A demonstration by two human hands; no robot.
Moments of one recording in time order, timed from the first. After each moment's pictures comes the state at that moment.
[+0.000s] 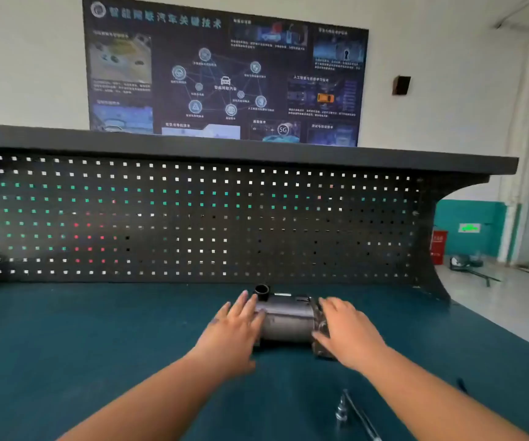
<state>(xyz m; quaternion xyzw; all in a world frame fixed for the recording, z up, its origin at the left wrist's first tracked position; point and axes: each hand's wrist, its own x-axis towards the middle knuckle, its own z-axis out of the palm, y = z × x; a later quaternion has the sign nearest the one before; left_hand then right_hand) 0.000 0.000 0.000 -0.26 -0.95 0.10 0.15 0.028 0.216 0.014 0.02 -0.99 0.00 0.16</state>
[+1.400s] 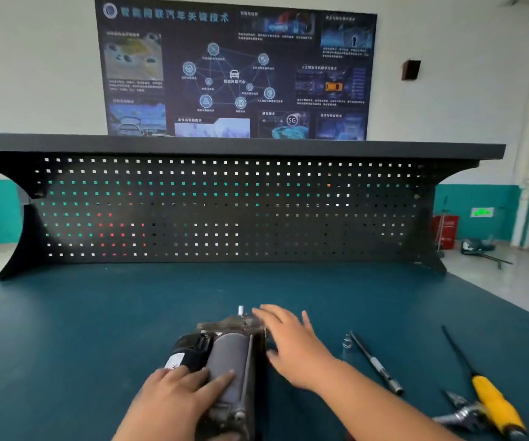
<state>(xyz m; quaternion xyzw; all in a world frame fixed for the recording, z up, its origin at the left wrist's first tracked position) 0.212 -0.130 -0.022 -0.33 -0.88 0.00 0.34 0.151 0.082 -0.013 0.20 -0.96 0.15 0.13</state>
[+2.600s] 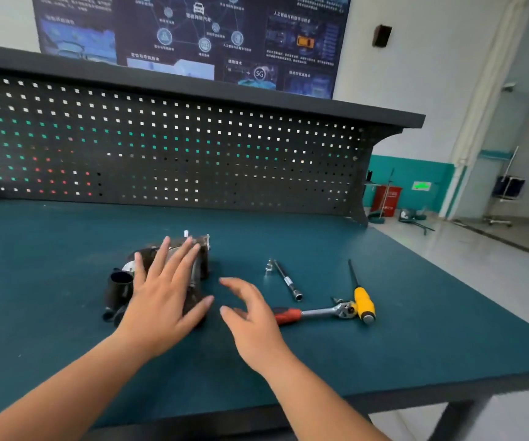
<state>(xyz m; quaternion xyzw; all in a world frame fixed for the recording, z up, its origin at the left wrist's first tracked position) 0.246 -0.051 -0.036 -0.25 -0.90 -0.15 0.33 0.286 0.108 -0.052 0.12 -0.80 0.58 0.15</state>
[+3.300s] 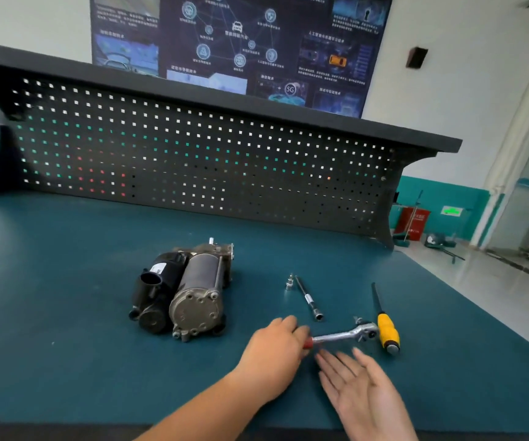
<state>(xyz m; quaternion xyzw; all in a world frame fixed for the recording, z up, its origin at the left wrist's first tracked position) 0.262 0.072 -0.069 -0.31 -0.93 -0.11 0.14 0.339 0.197 -0.061 -0.15 -0.37 0.92 0.04</state>
